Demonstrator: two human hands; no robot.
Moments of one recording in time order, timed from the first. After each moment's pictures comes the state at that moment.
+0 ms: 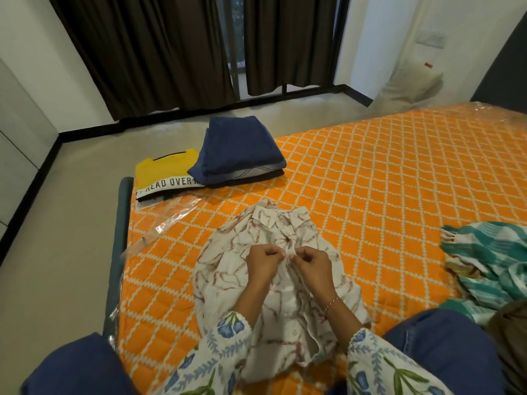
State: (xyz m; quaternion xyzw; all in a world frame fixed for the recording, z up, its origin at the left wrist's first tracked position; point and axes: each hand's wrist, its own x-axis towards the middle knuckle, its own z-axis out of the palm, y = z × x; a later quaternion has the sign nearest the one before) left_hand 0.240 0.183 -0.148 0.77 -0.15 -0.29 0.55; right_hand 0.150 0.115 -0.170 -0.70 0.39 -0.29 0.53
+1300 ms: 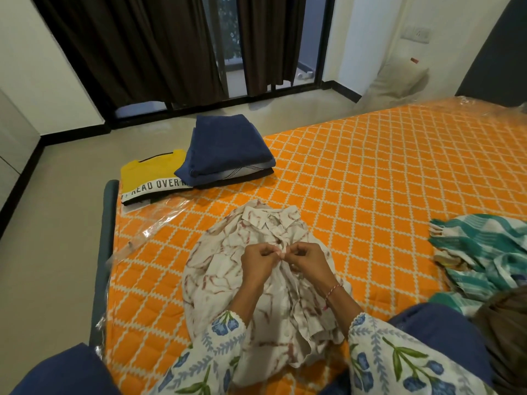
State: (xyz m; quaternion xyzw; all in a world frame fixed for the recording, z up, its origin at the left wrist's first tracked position) left_hand 0.238 0.173 -0.160 0.75 -0.17 -0.29 0.56; right_hand 0.144 0.090 -0.162 -0.65 0.37 -0.20 0.63
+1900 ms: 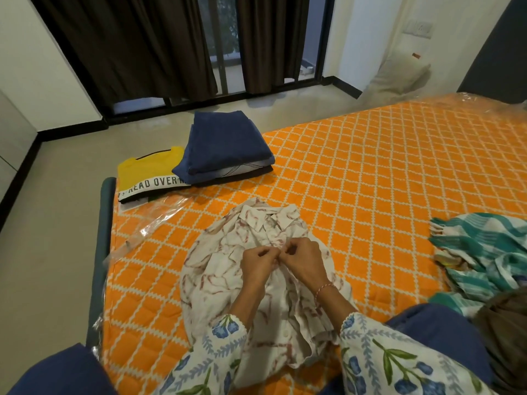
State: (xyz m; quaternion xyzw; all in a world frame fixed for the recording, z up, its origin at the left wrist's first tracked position) left_hand 0.233 0.170 -0.166 0.72 -0.07 -0.34 0.61; right_hand 0.158 0.094 -0.157 -0.81 0.40 -0.17 0.39
